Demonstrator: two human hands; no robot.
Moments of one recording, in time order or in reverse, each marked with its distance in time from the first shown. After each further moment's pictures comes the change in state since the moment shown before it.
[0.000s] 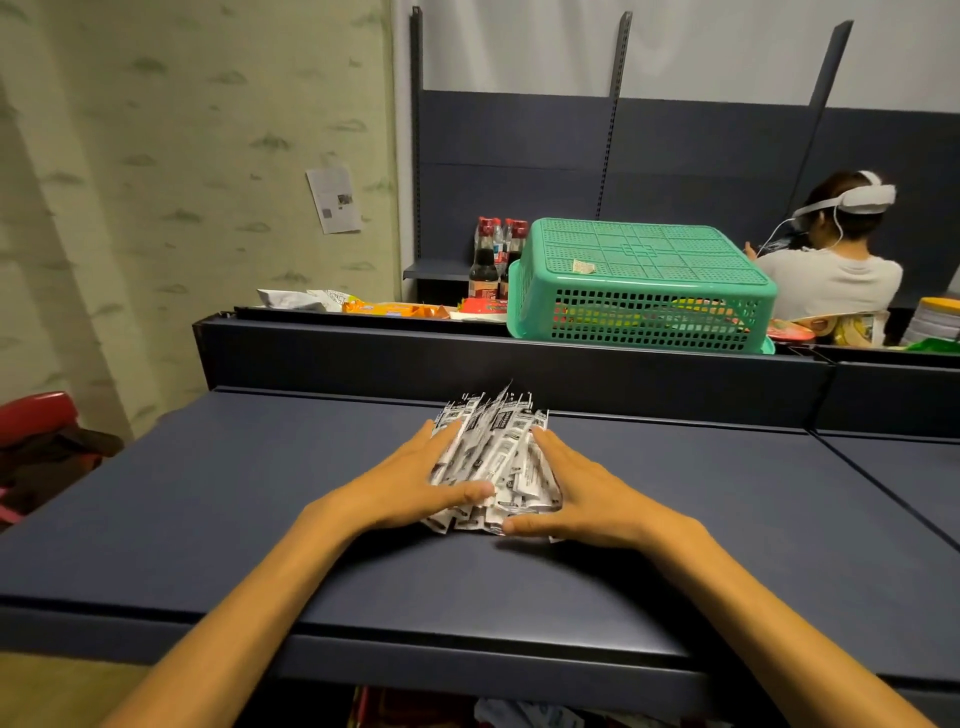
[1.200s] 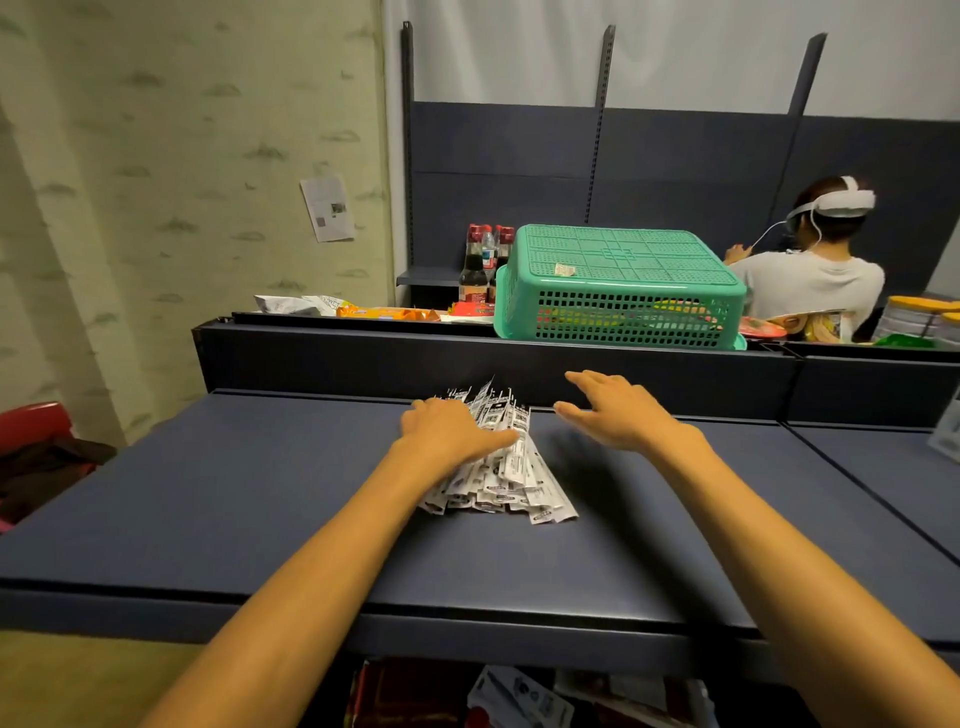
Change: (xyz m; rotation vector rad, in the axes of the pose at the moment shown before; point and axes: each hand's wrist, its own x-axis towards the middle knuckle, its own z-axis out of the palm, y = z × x) left_hand 0.045 0.060 0.001 0.422 0.183 -0.374; right_hand 0.025 0.031 -0.070 -0.378 0.238 0.209
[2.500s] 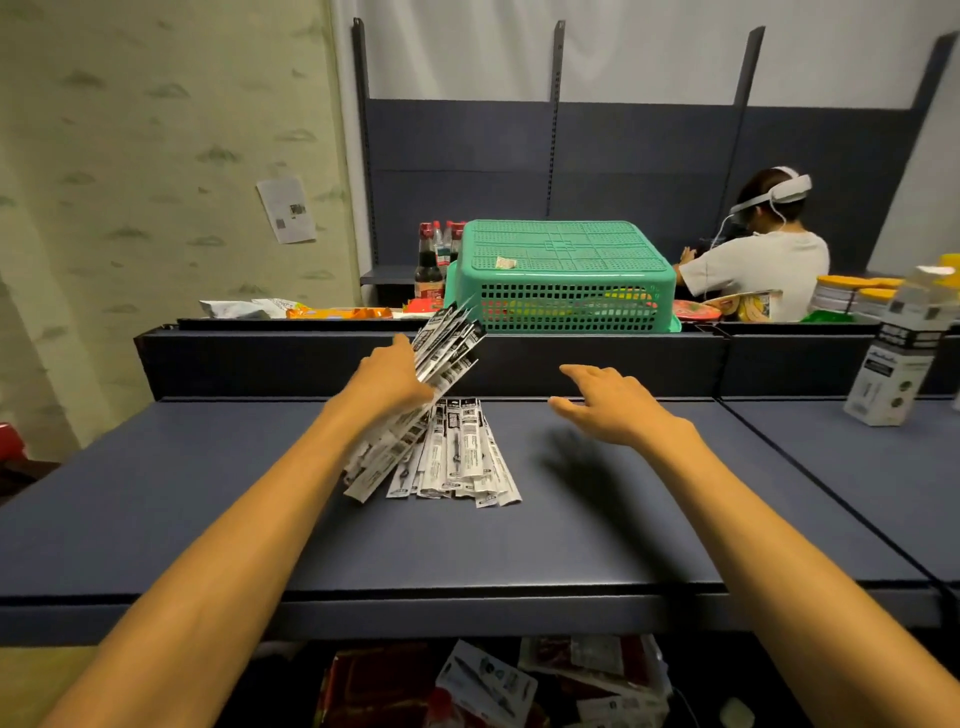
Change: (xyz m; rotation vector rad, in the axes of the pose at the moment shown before) left_hand 0.002 0.015 -0.042 -0.252 0.108 0.045; right_hand -0.042 0.046 -0.014 0.006 0.041 0.021
